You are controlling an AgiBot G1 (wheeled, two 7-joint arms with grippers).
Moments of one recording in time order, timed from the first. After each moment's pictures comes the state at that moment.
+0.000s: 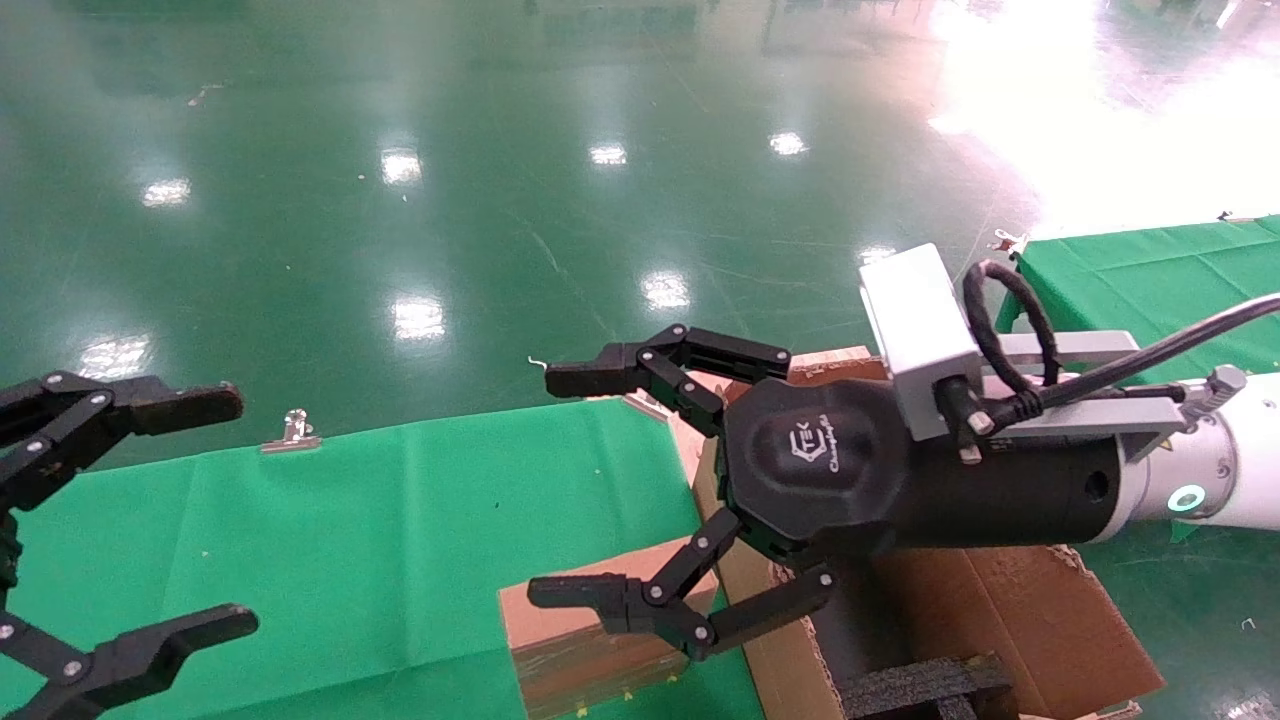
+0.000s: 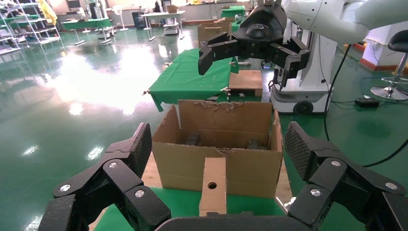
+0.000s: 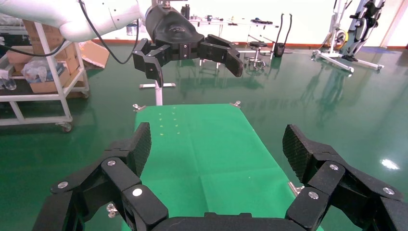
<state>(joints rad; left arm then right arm) -1.09 0.59 0.33 -1.26 0.69 1.47 -0.16 1.08 -0.61 -0.28 1.28 -0.73 -1.49 0.19</state>
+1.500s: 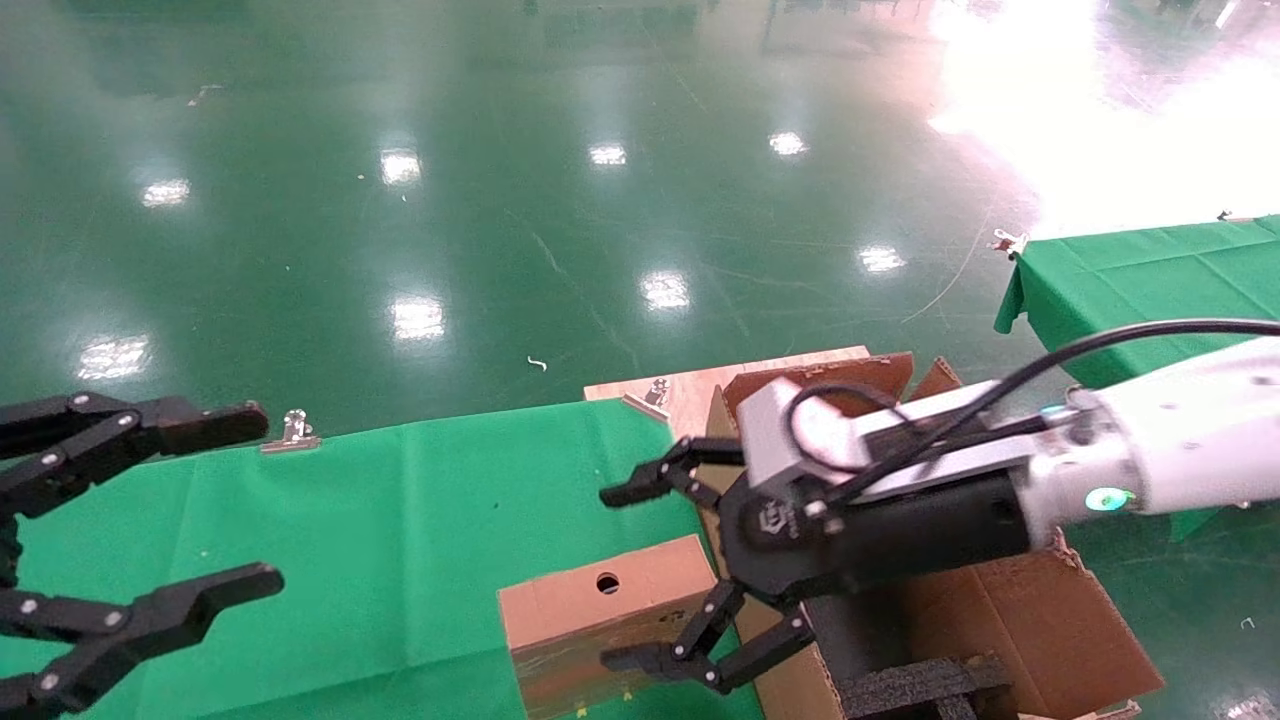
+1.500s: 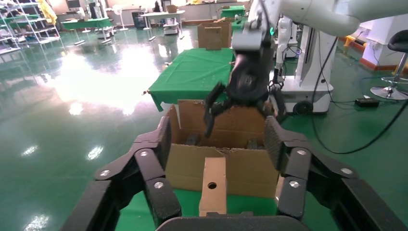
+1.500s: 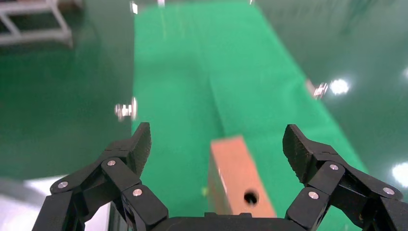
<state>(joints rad) -1.09 0.59 0.33 -1.26 0.69 1.47 -0.16 1.28 -0.64 -0.50 1.22 -1.11 -1.57 0.28</state>
